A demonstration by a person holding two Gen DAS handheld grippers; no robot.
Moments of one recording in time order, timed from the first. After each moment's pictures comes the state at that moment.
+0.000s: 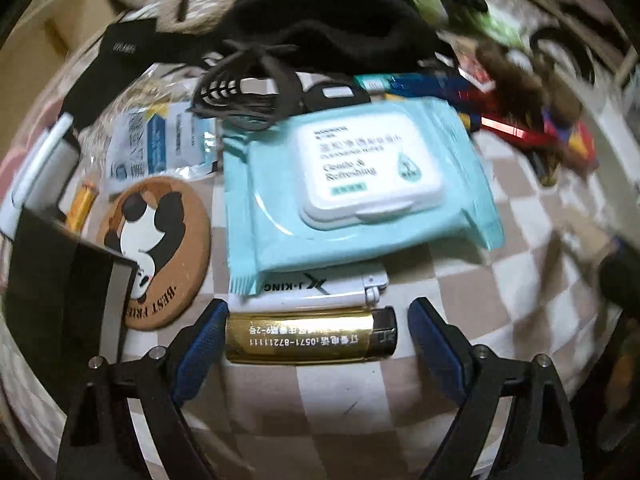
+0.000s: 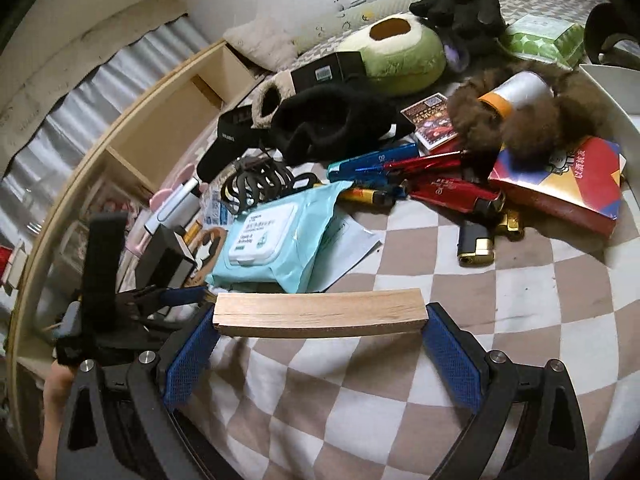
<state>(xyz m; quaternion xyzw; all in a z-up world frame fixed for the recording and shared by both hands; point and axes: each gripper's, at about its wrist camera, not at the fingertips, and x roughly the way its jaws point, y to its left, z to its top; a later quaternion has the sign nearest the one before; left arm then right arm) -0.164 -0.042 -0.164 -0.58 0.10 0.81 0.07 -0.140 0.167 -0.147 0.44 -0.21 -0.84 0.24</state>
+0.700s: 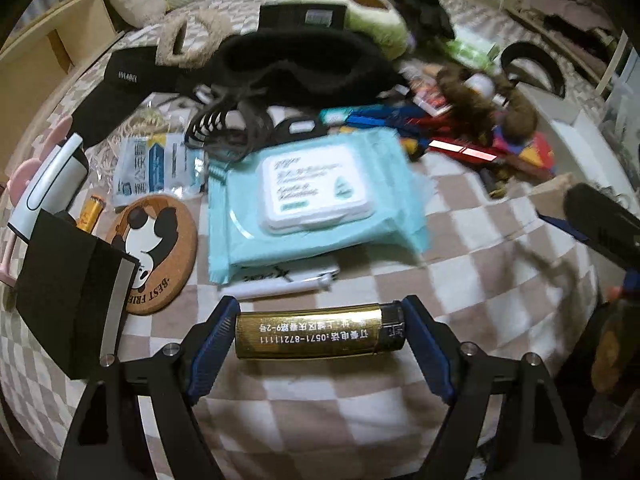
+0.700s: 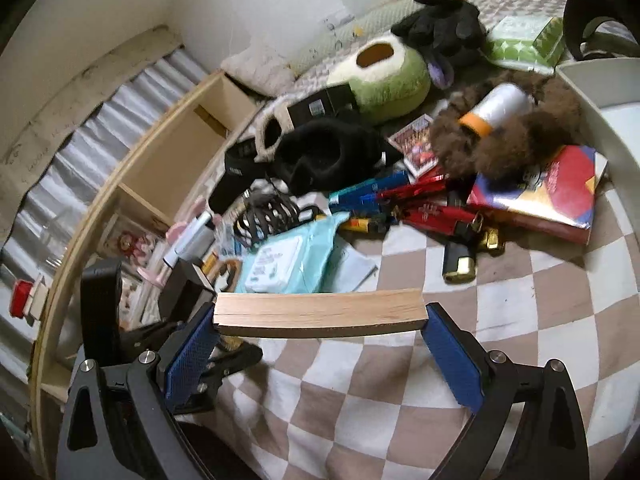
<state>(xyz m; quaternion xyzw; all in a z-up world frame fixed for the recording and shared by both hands) -0.138 -0.027 -0.125 -0.53 0.06 0.84 0.09 -0.138 0.193 -0.128 0.41 -0.26 -0.84 0.25</state>
